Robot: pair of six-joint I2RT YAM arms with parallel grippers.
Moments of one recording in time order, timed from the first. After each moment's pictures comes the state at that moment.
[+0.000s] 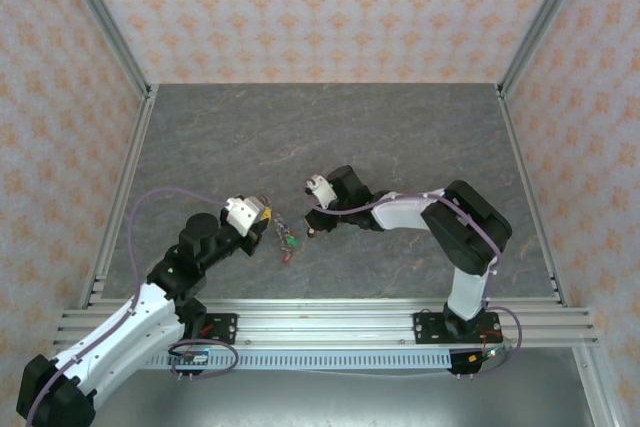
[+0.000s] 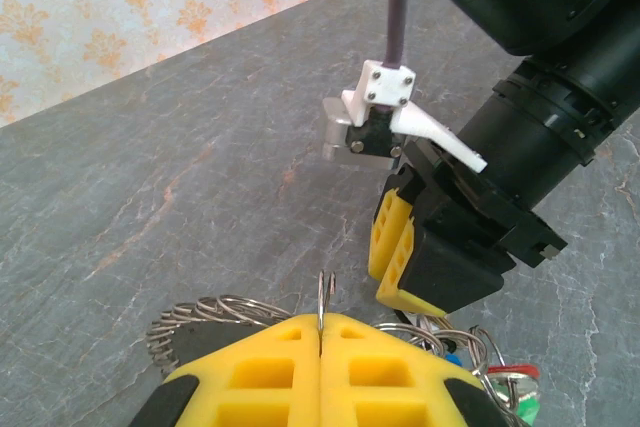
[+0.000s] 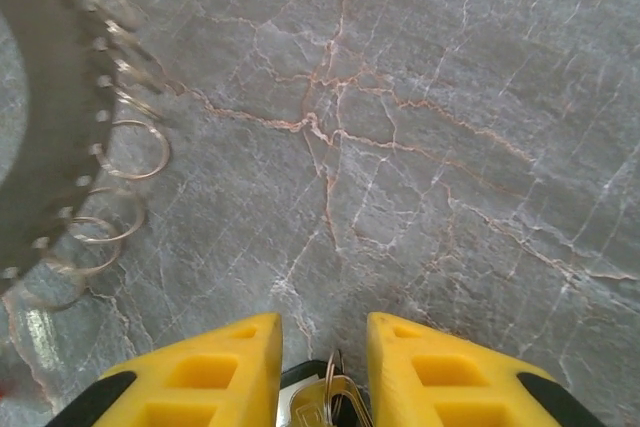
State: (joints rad) left arm -0.50 0.58 0.26 0.02 0.13 0.14; right arm 0.75 1.83 0.90 0.09 -0.35 0.03
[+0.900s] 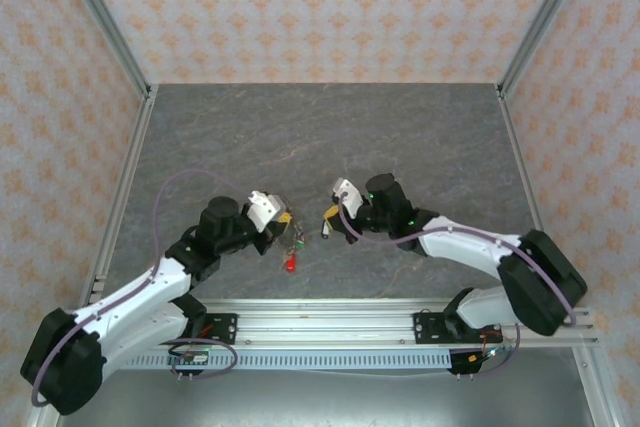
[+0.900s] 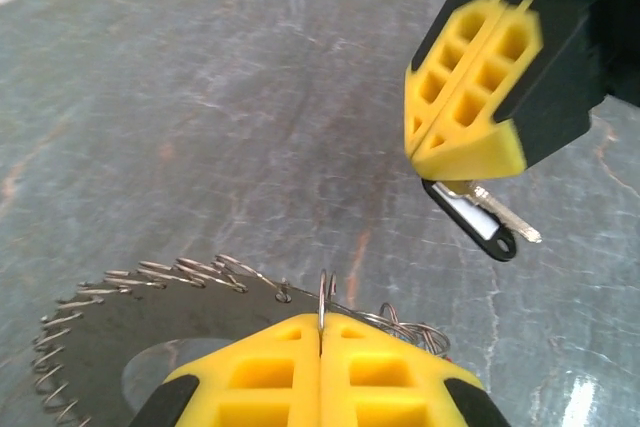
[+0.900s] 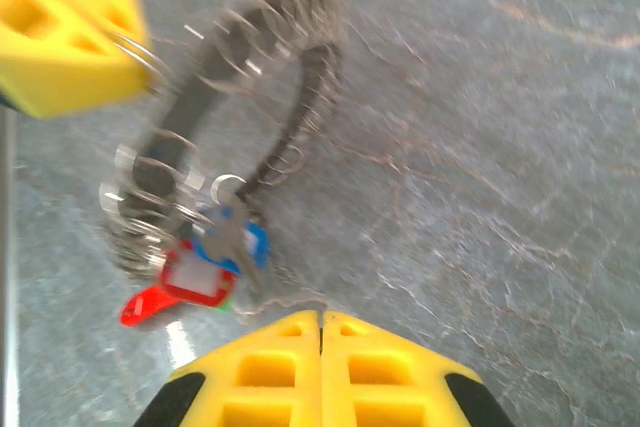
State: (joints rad) left arm -0.53 0.91 0.37 0.07 0.34 0.16; right arm 0.71 1.32 0.60 0.14 -0.45 -0.11
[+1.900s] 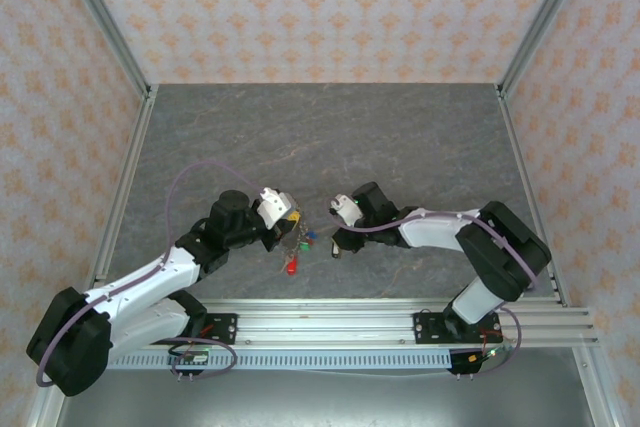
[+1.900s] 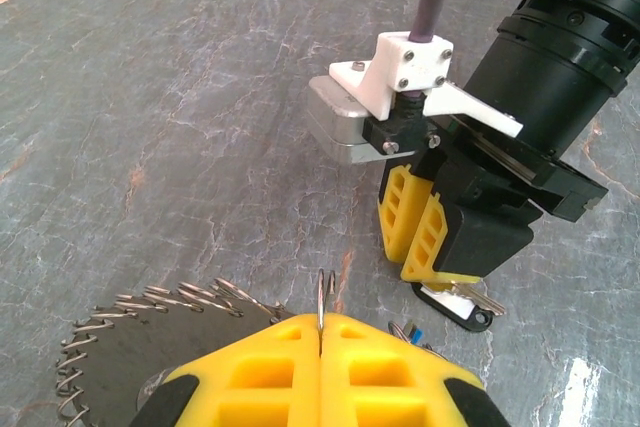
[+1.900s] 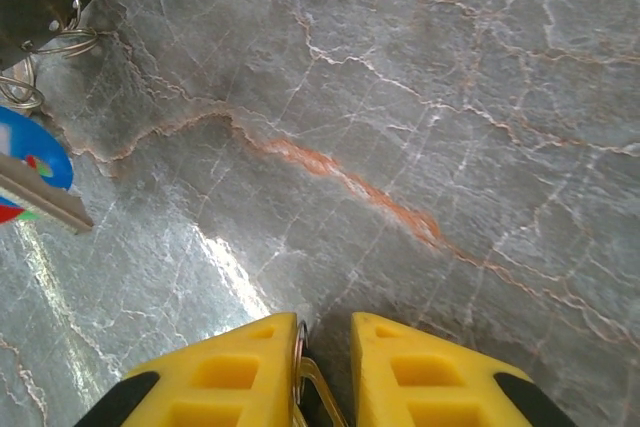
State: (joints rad) left arm -0.56 0.99 0.41 0.11 0.34 0.19; right arm 0.71 1.57 0.64 -0.02 -0.34 -0.04
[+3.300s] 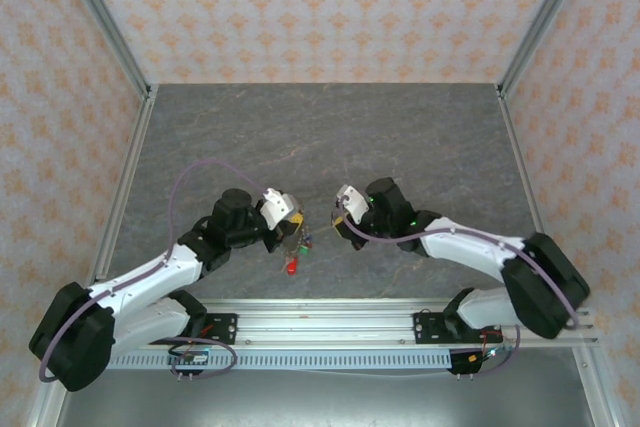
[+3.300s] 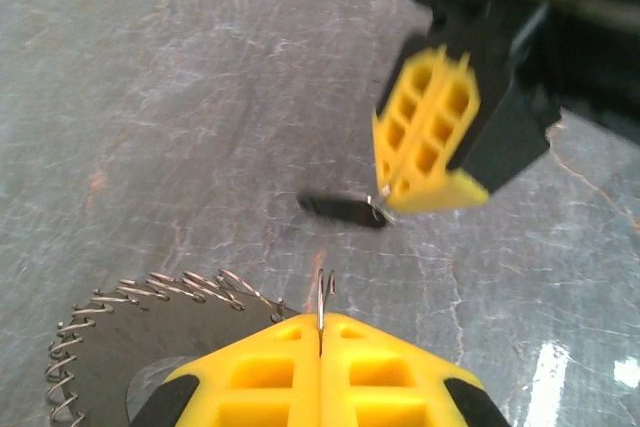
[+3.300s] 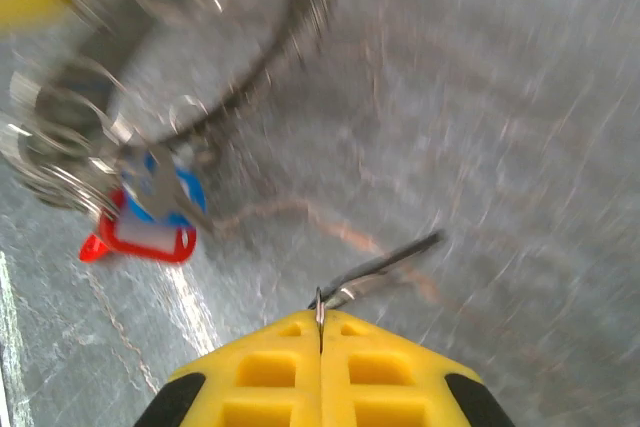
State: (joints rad) left arm -0.56 1.03 0.43 0.11 0.42 0.20; right arm 0.71 1.28 0.60 -0.02 -0.37 -0.11
